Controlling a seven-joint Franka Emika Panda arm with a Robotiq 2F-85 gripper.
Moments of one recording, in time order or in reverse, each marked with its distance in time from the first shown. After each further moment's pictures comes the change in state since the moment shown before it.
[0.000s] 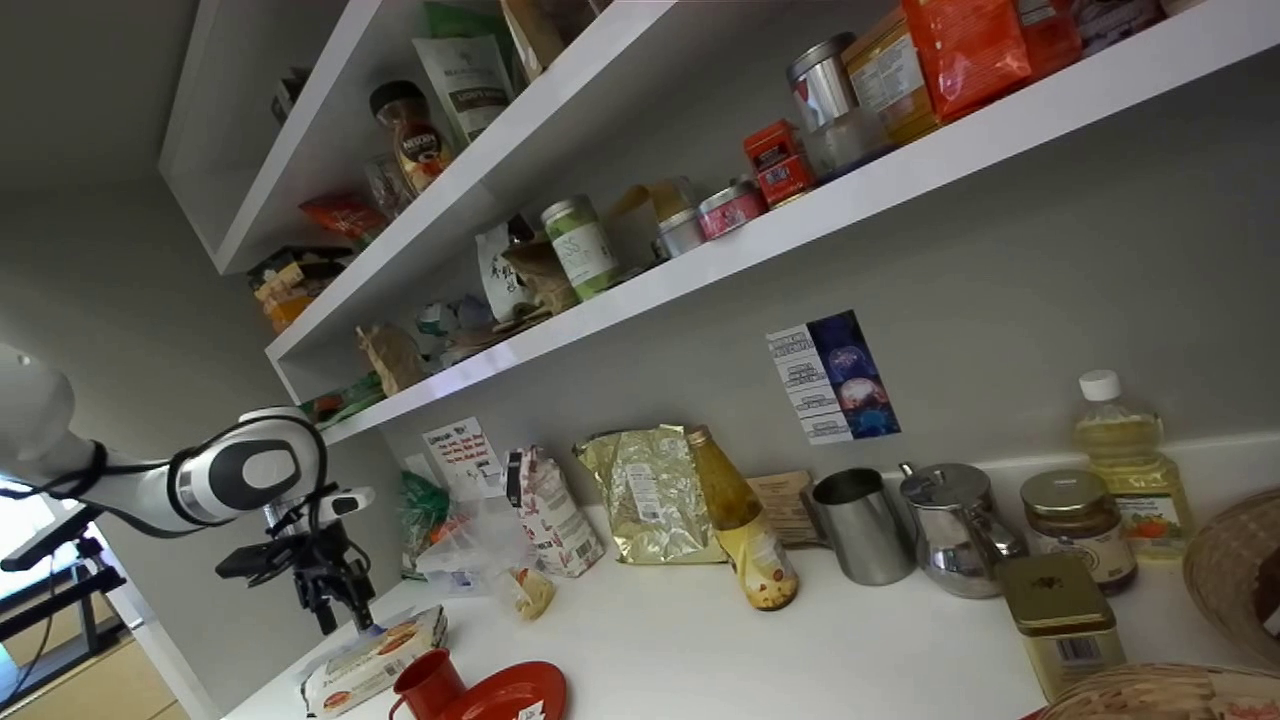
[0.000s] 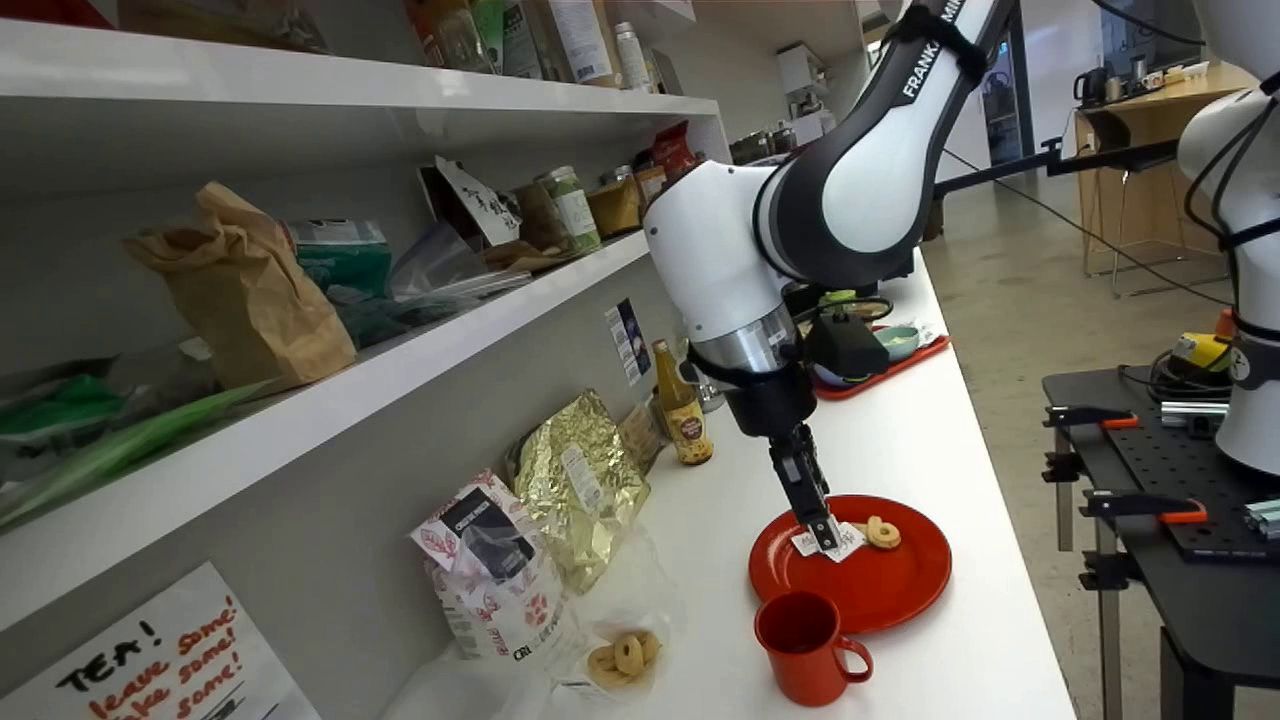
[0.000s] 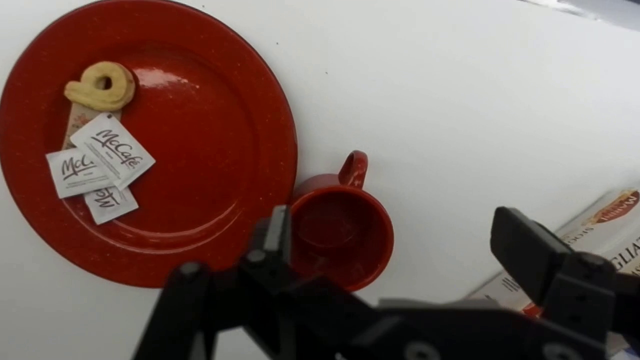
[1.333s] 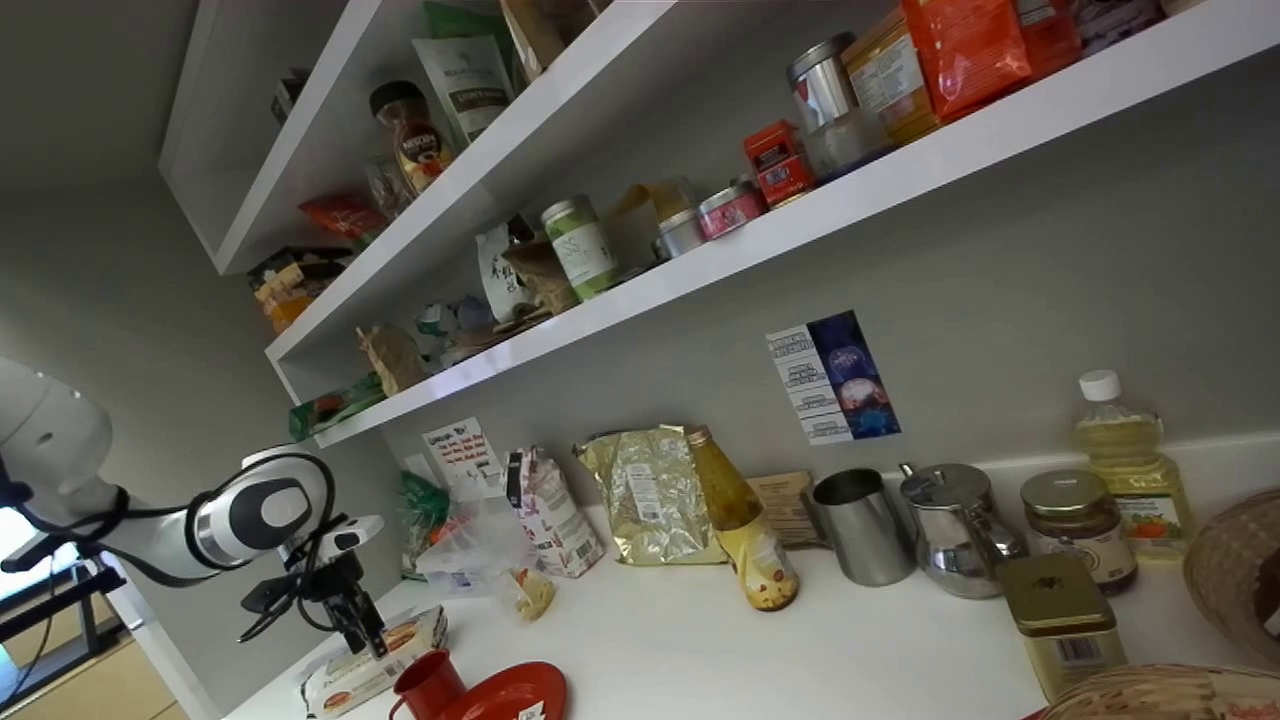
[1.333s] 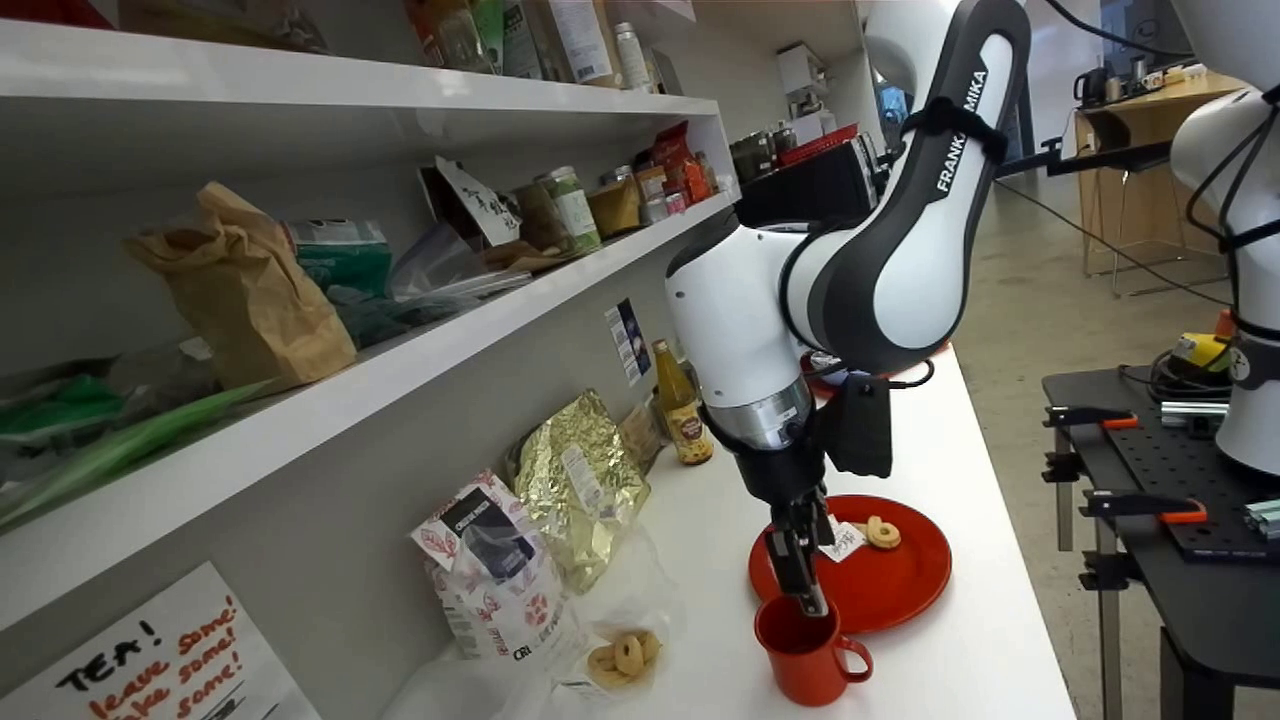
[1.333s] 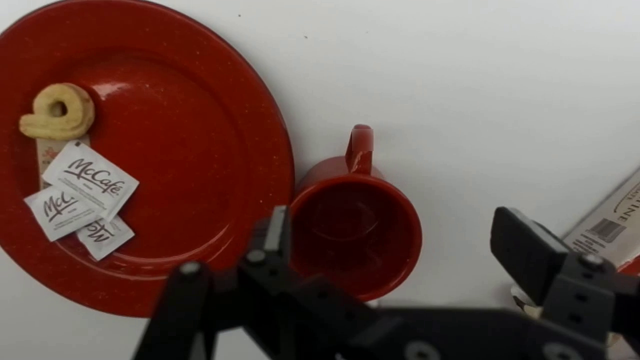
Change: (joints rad) arm 0.100 0.105 -0.066 -0.011 -0.101 0.183 0.320
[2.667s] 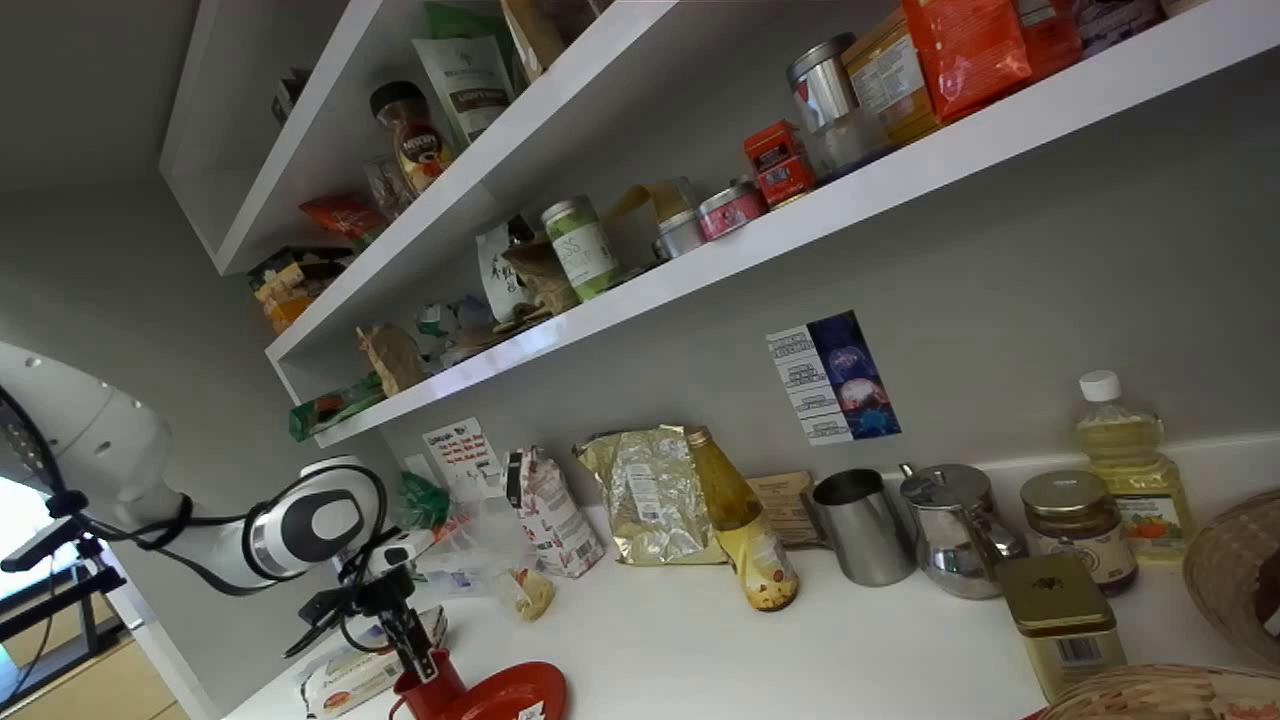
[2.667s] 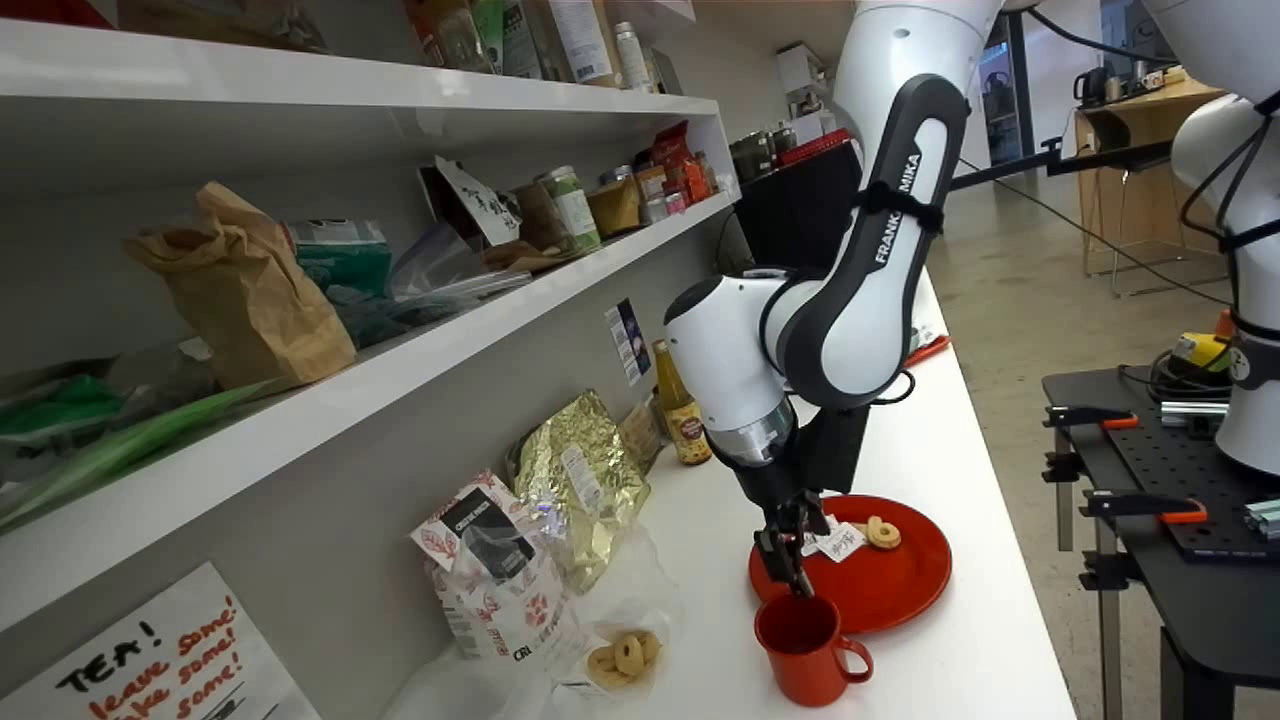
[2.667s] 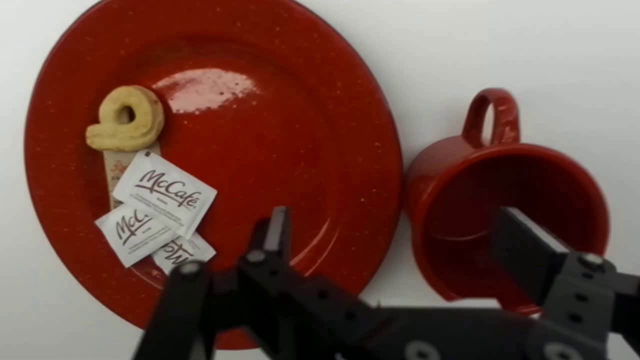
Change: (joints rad) arm -0.014 0.099 -0.108 0.029 -0.009 0.000 0.017
